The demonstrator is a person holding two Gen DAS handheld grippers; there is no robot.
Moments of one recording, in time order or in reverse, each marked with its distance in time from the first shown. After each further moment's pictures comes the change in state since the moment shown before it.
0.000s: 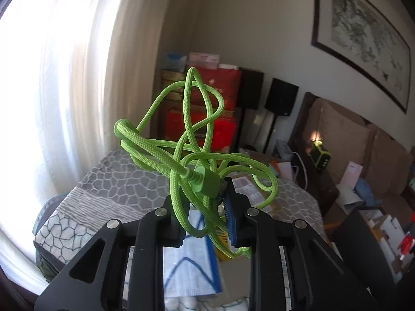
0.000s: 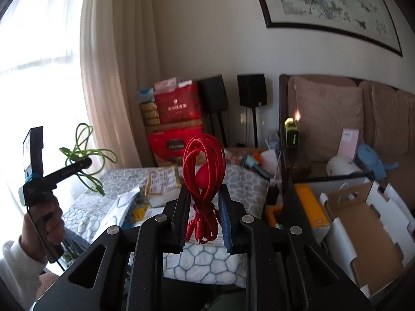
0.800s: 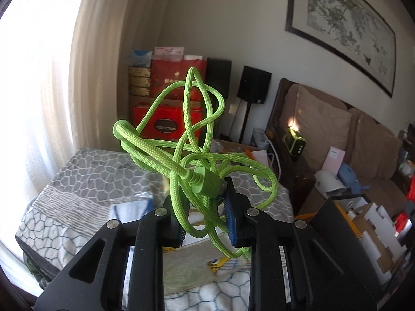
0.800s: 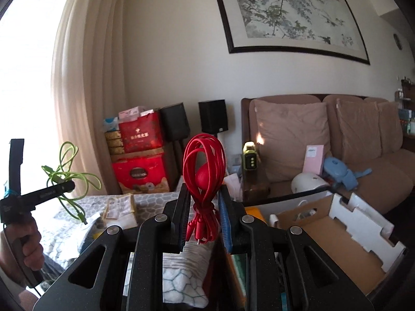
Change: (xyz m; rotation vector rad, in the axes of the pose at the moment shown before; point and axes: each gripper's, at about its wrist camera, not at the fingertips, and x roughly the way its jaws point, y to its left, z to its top) left arm 0.006 -0.090 -0.008 0.060 0.045 -0.081; right arm -0.019 -0.062 -0.004 0.053 -0.136 -0.192
